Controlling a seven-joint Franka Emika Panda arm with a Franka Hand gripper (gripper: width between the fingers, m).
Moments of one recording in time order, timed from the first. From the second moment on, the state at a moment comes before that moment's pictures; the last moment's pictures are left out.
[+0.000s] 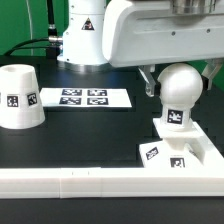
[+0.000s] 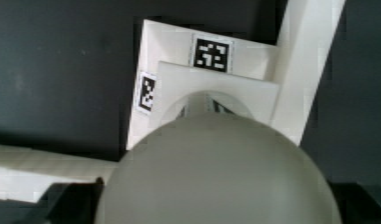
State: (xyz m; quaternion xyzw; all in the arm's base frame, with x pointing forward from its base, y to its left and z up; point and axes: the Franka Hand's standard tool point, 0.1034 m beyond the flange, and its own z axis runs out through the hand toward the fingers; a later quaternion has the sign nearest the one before) arm 0.620 0.087 0.114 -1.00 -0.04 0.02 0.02
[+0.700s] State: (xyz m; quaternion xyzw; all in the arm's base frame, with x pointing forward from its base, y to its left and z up) arm 0.619 0.091 0.113 -0.94 0.33 0.03 0.03
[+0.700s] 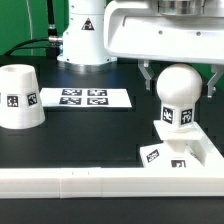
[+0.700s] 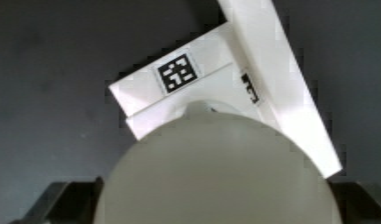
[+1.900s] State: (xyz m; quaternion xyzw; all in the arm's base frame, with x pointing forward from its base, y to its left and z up) arm 0.622 0.097 0.113 -0.99 0.14 0.01 0.04
